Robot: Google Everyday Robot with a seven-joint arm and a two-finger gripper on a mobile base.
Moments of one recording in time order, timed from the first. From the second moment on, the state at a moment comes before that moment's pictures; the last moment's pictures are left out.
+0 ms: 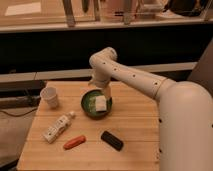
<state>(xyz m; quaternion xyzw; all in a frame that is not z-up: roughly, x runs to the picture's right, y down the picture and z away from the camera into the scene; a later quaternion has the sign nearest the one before) -0.034 0.023 0.841 -0.24 -0.18 -0.39 0.87</state>
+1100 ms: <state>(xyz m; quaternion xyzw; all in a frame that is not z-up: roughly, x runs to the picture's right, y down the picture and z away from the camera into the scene) -0.037 0.024 0.840 -0.24 -0.17 -0.39 0.87</state>
